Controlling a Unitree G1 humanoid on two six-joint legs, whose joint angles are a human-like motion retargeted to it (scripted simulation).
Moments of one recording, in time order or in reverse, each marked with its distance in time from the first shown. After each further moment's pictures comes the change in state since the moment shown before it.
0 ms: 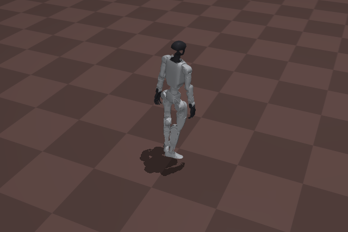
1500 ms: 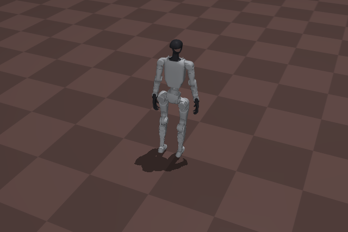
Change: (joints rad) left arm -0.019 0.042 0.023 -0.068 -0.026 0.046 -0.104; right arm 0.014 0.004 0.096 0.025 -0.140 -0.024 0.028; waist -0.038 -0.114 0.044; left_leg -0.182 -0.091 -0.692 0.333 0.024 -0.035; right_leg -0.194 0.060 0.941 0.082 0.075 0.127
